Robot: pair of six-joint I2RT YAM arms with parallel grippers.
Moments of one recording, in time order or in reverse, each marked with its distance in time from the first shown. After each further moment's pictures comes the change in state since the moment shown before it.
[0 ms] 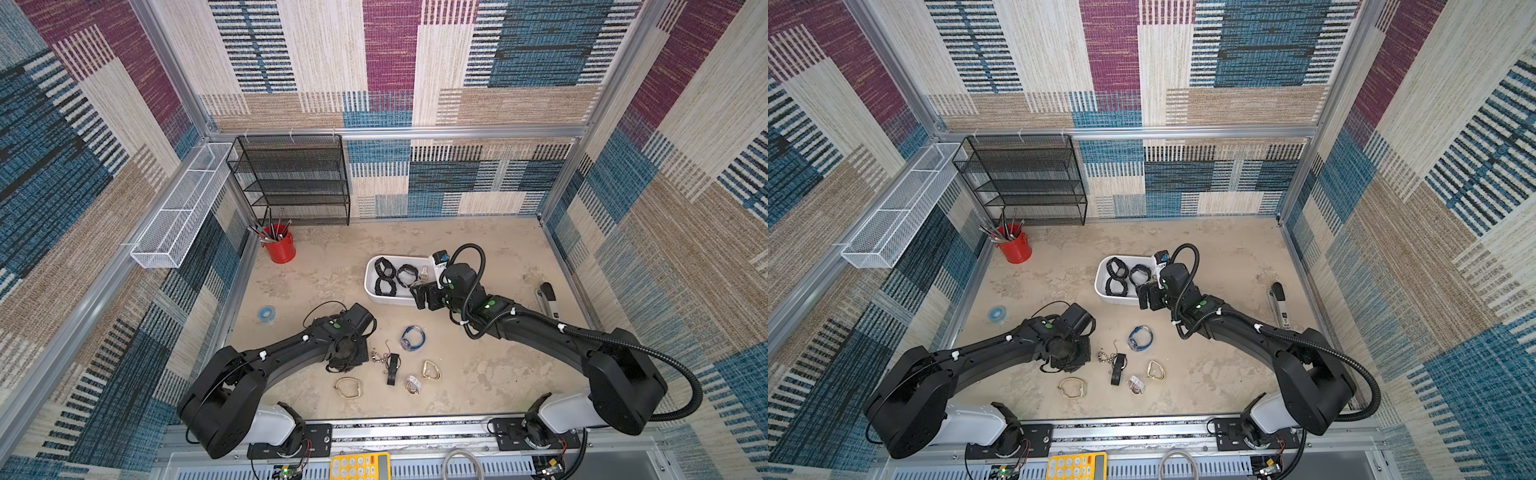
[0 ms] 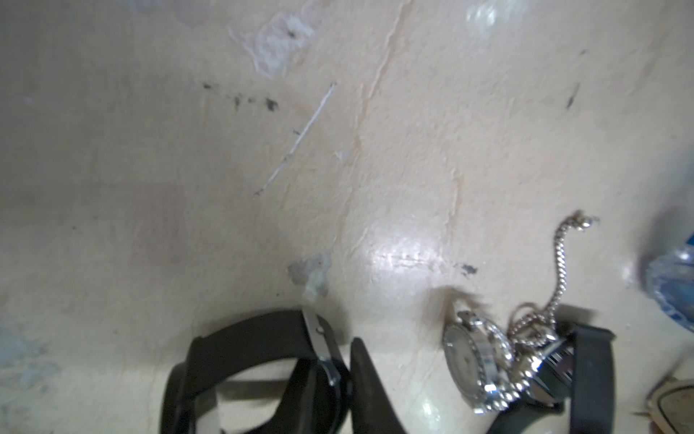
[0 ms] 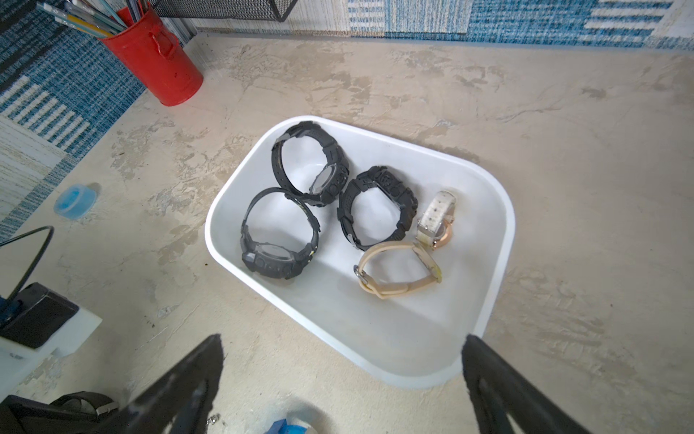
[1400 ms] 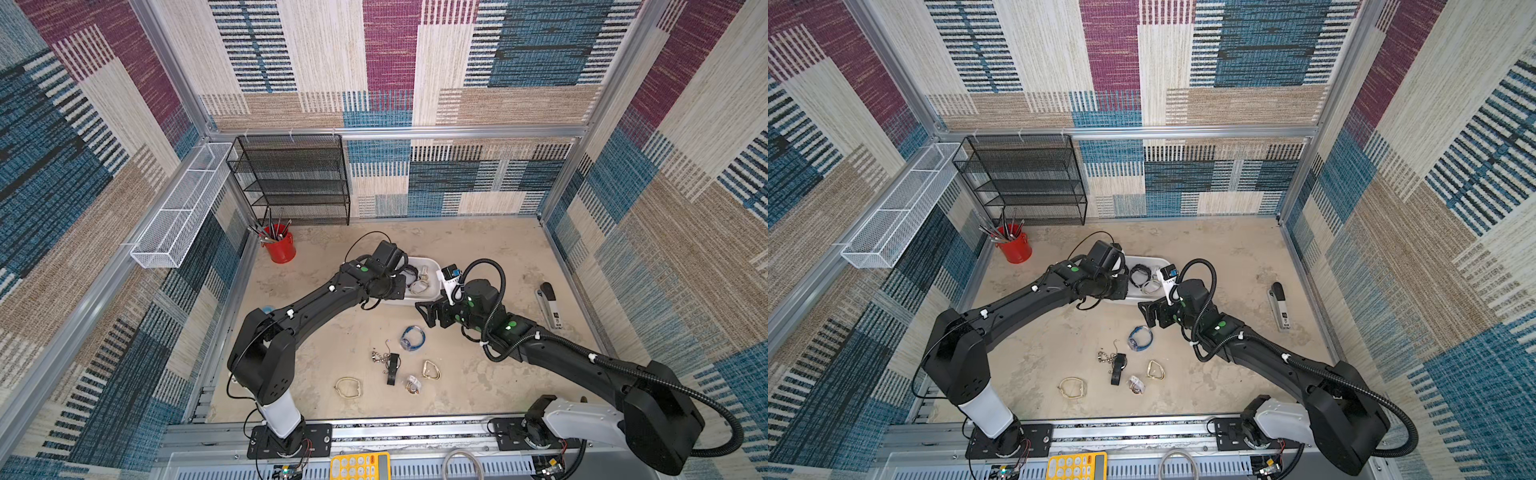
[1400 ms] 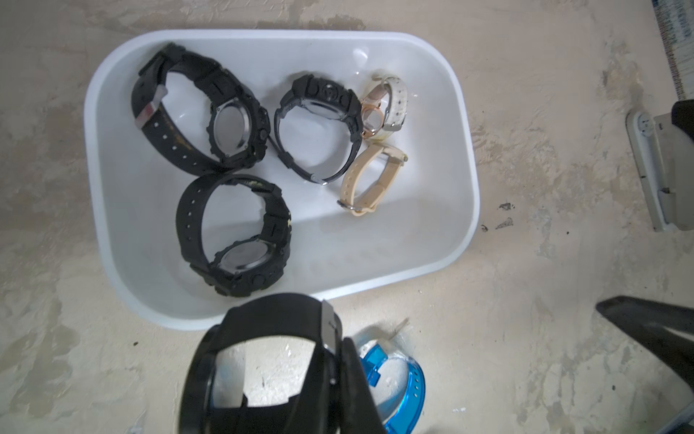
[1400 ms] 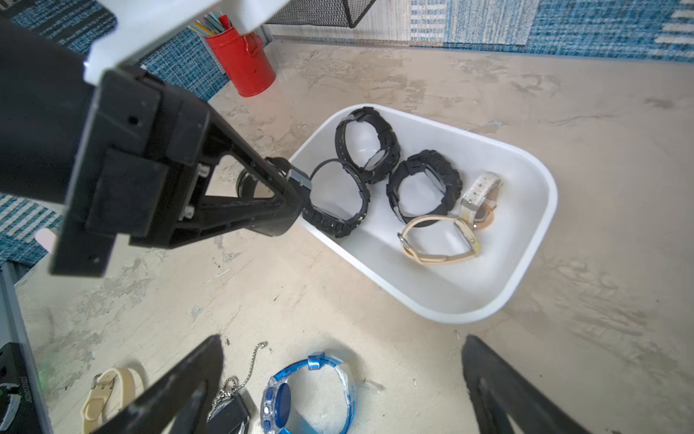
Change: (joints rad) left arm 0.002 0.345 0.699 0.031 0.017 0.349; right arm 0.000 -0.226 -0.201 0.067 -0.147 -0.047
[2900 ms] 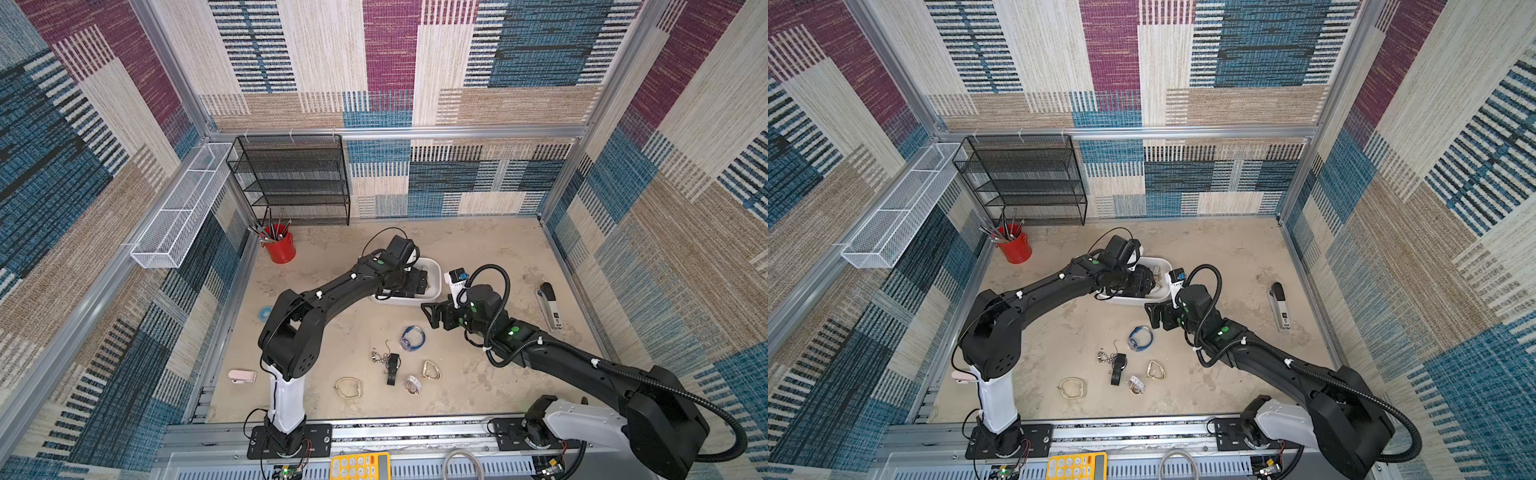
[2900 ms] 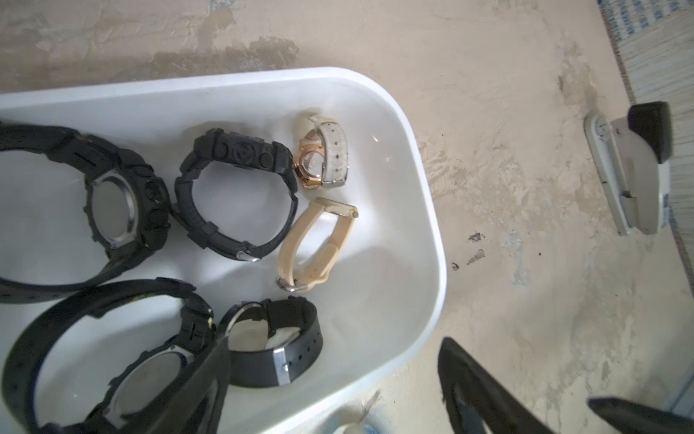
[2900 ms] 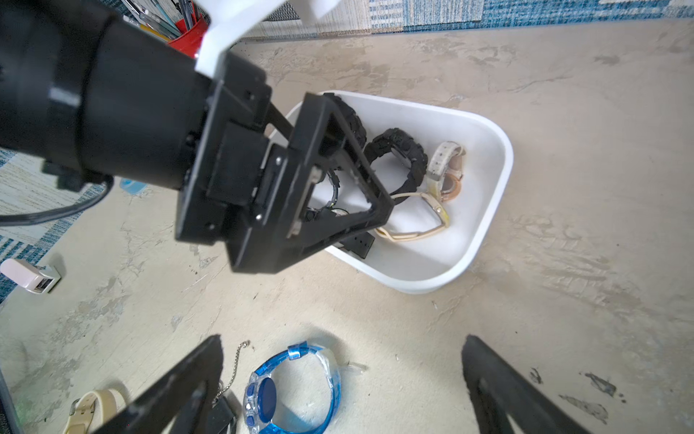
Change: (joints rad) left arm 0.000 0.176 0.096 0.129 0.116 0.050; right arm 0.000 -0.032 -0.052 0.002 0.068 0.082
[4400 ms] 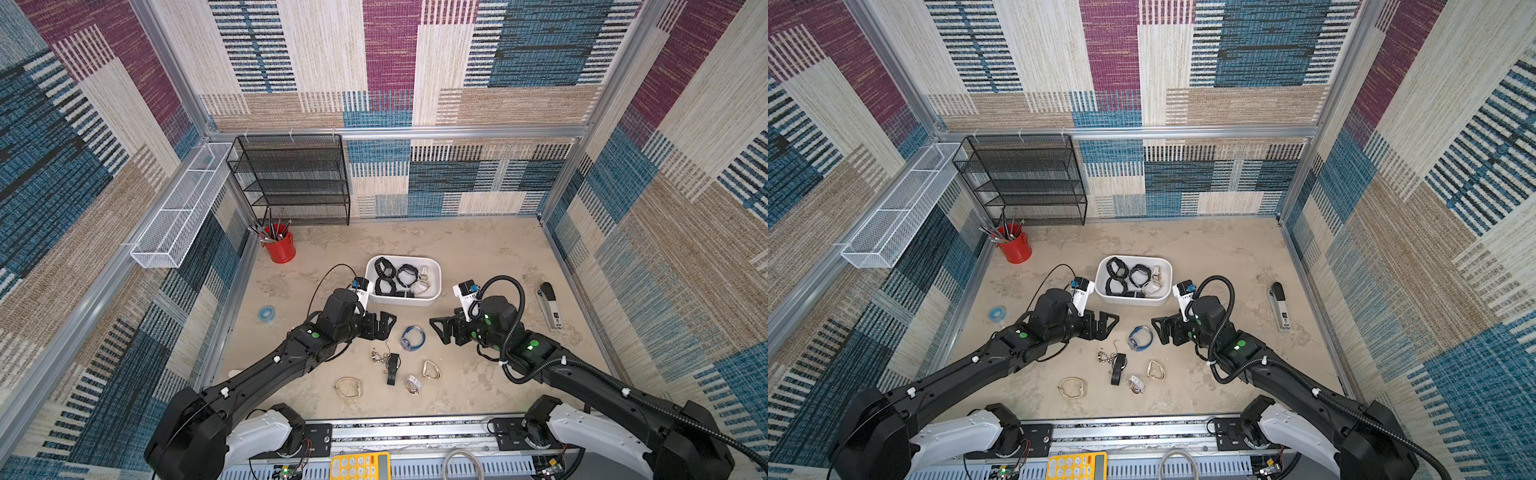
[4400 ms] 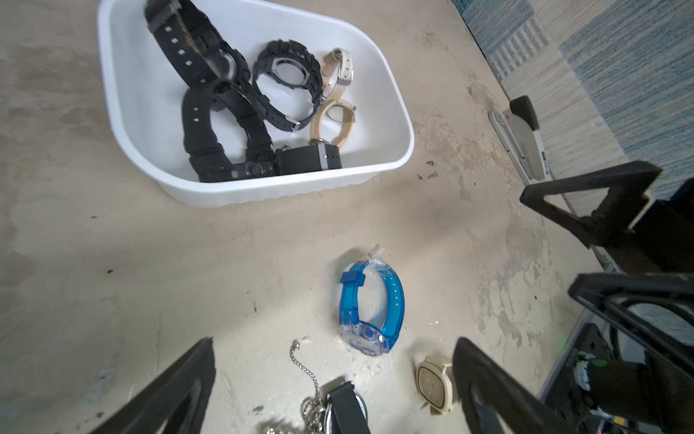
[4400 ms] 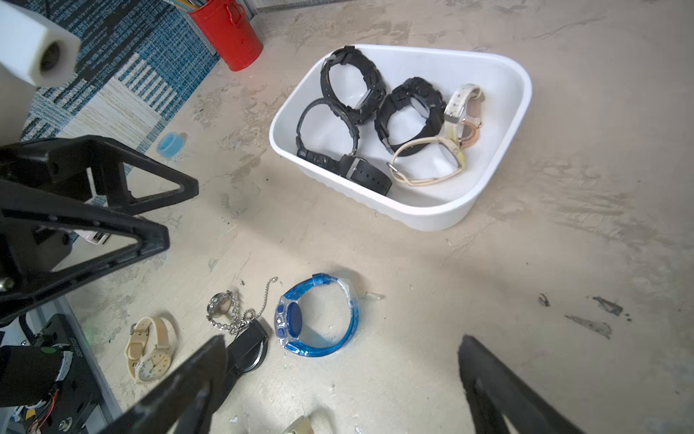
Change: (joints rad) left arm 0.050 -0.790 -0.862 0.363 0.043 -0.047; right arm 0.000 -0.195 -0.074 -0.175 -0.100 0.026
